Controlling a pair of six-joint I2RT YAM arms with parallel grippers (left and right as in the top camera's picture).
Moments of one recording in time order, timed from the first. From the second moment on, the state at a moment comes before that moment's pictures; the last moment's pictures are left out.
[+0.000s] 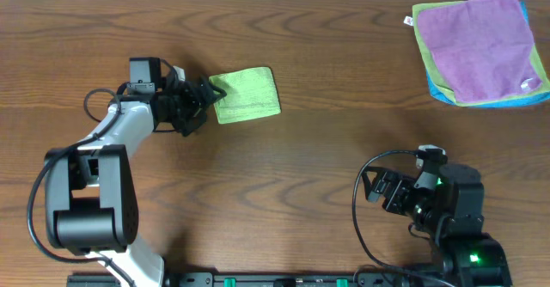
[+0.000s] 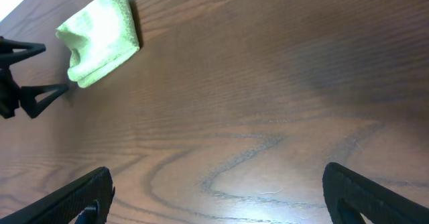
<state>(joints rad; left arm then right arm) 0.03 1.85 1.04 -0.29 0.69 -0.70 0.05 0.60 0.53 -0.73 -0.30 0.48</state>
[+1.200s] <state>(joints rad) -0.02 2.05 1.14 0.09 0.80 -0.84 0.05 0.60 0.53 -0.73 -0.30 0.48</state>
